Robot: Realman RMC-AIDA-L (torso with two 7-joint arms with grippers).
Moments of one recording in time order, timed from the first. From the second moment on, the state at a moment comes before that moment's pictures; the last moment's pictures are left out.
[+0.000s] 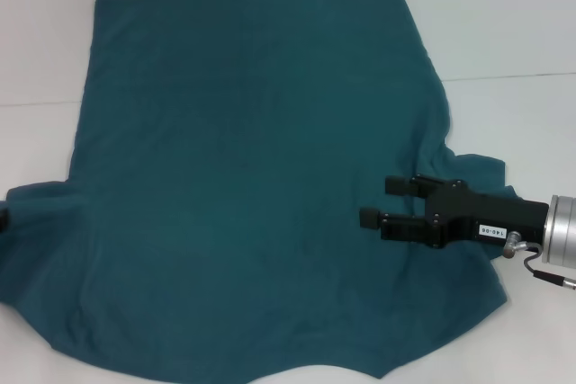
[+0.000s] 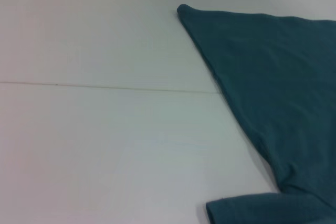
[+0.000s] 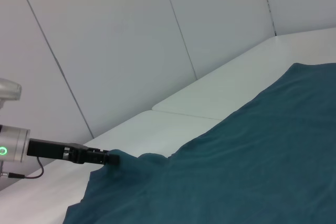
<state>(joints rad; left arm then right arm) -0.42 -2.12 0.58 0.80 2.18 0.82 -1.80 0.54 2.08 -0.59 -0.53 -1.96 -1.44 1.38</state>
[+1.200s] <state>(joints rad) -0.42 -2.12 0.58 0.85 2.23 0.81 -1.87 0.54 2.09 -0.59 -0.53 -1.96 -1.44 1.38</state>
